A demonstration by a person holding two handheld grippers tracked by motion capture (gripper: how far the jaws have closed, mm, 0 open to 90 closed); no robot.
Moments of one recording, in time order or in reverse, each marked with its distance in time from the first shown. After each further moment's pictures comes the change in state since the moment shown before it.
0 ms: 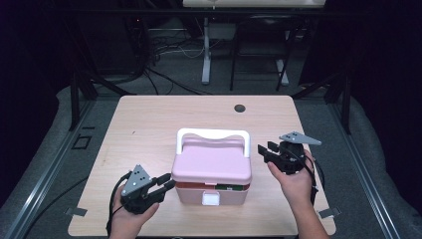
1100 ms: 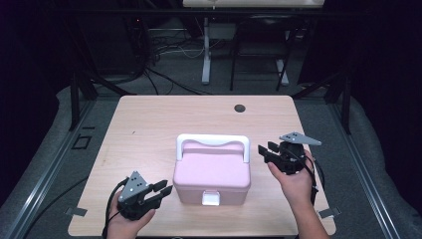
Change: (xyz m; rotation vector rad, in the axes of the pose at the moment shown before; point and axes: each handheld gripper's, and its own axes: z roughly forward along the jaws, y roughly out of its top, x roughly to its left) left arm 0.003 -0.019 -0.005 0.033 0.003 -0.018; right arm 0.000 -0.002 0.003 -0.027 -0.006 0.005
